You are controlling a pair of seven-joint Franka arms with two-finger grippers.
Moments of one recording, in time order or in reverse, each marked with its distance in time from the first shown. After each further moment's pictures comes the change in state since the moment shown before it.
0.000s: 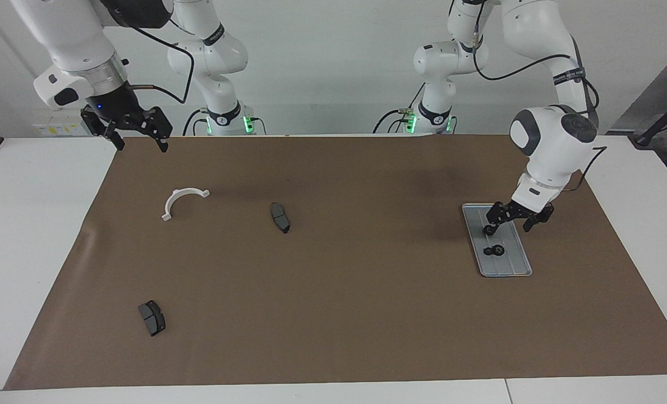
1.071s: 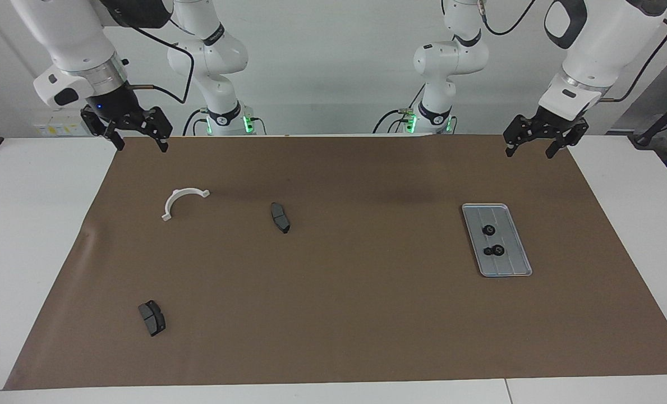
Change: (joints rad) left arm -0.019 -0.340 -0.018 0.250 0.008 -0.688 0.000; right arm 0.000 0.000 0.000 0.000 0.000 0.000 0.000
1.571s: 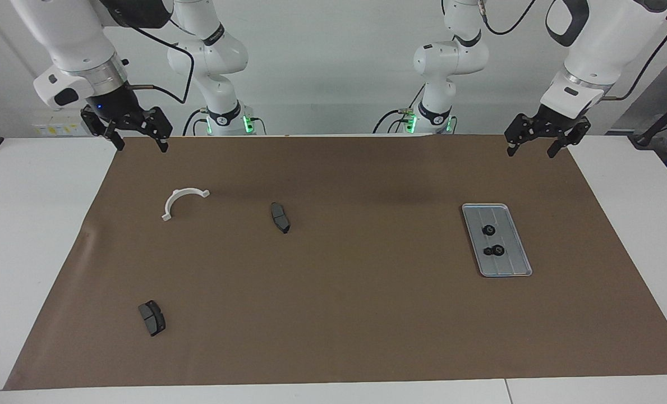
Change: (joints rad) left arm -0.002 0.035 -0.006 0.102 0.000 -0.083 0.000; right arm 0.000 0.000 0.000 0.000 0.000 0.000 0.000
